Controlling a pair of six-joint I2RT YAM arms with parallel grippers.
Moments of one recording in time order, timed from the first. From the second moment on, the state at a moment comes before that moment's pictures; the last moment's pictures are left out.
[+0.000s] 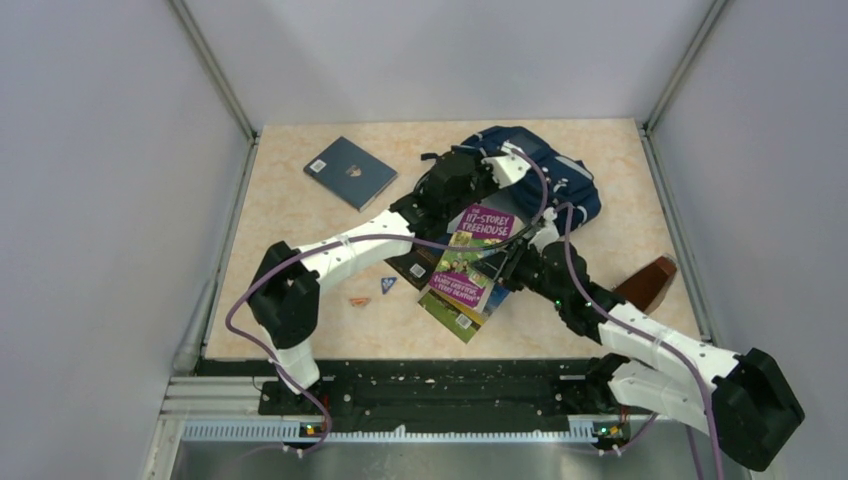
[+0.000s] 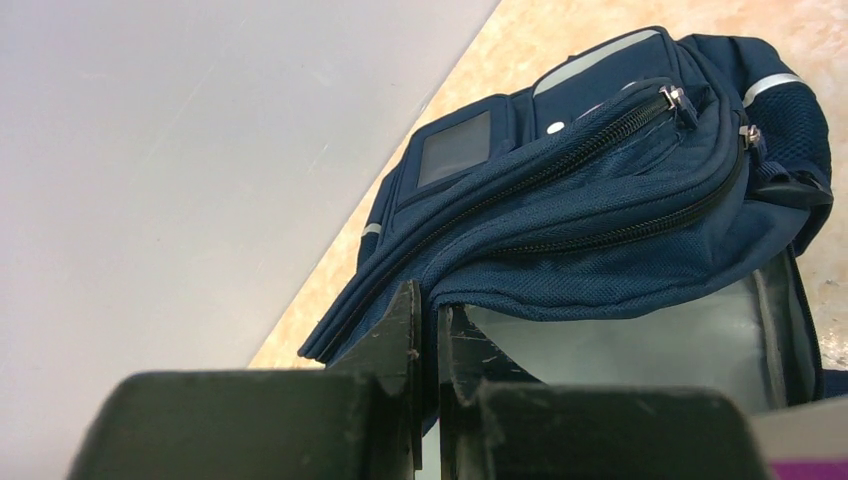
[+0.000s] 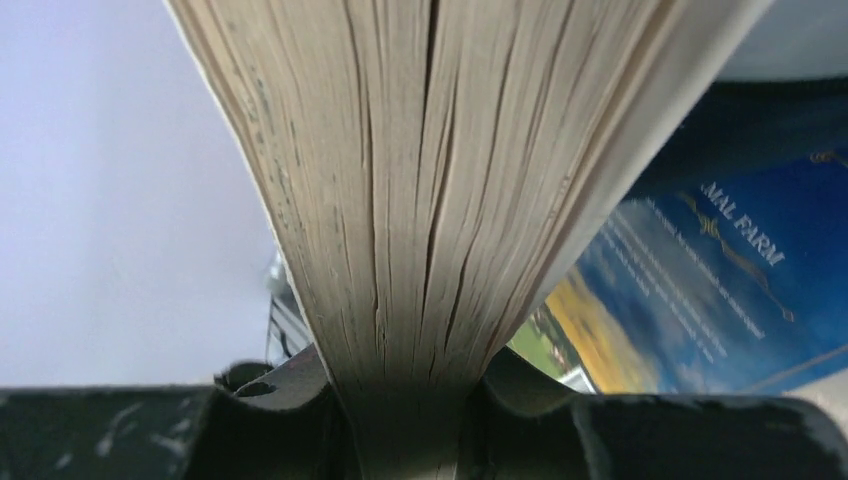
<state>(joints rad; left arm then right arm) -0.85 1.78 1.46 0.18 -0.13 0.53 0.68 0.94 0.45 0.17 -0.13 0.99</state>
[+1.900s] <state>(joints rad) -0.85 1.73 1.39 0.15 0.09 0.39 0.56 1.78 0.68 0.93 0.90 1.36</state>
